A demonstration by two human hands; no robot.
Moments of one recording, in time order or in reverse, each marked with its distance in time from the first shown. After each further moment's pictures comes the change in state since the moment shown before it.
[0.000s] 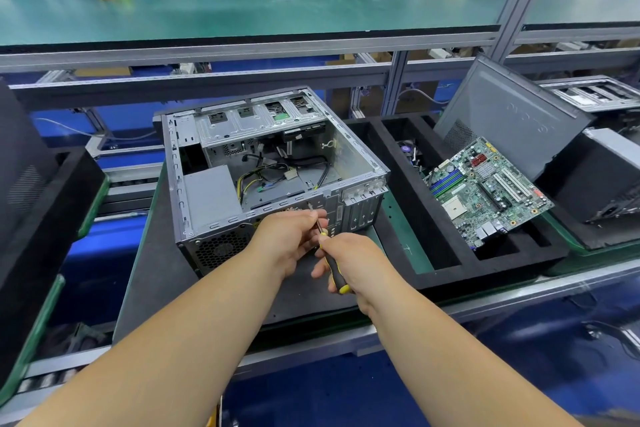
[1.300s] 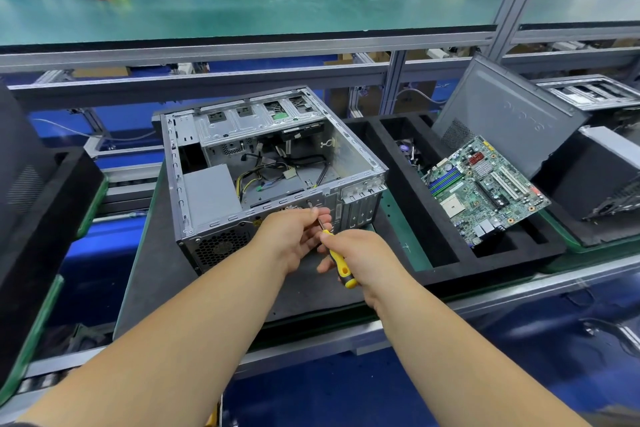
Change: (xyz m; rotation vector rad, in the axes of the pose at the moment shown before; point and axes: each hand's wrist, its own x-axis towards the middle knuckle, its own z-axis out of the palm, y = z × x) left_hand 0.004 0.001 0.001 -0.067 -0.052 -0.084; right_hand 0.004 0.007 -0.010 0.022 0.036 -0.076
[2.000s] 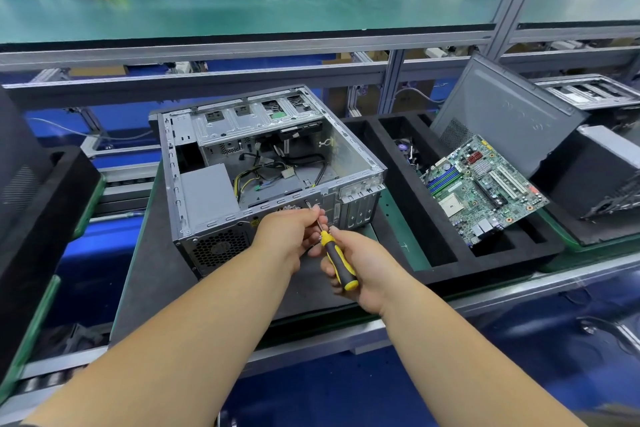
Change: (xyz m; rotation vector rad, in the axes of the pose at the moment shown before) left_hand 0.003 -0.005 0.005 0.052 0.102 0.035; right_hand 0.004 0.008 -0.005 0.352 -0.240 0.167
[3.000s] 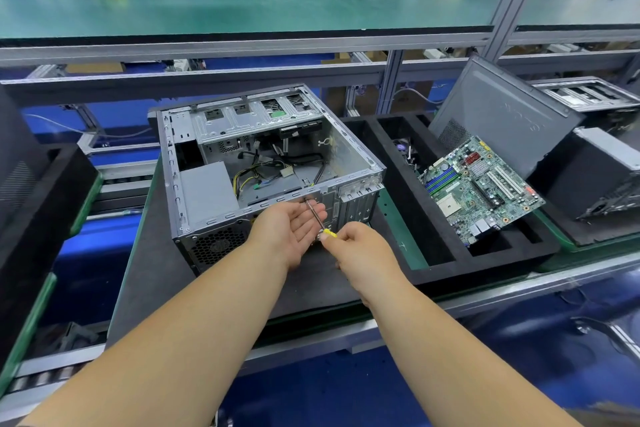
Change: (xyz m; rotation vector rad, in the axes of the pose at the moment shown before) left_hand -0.003 0.009 -0.006 -0.297 -0.057 -0.155; right_hand 0.001 0.003 0.005 -0.631 0.469 -0.303
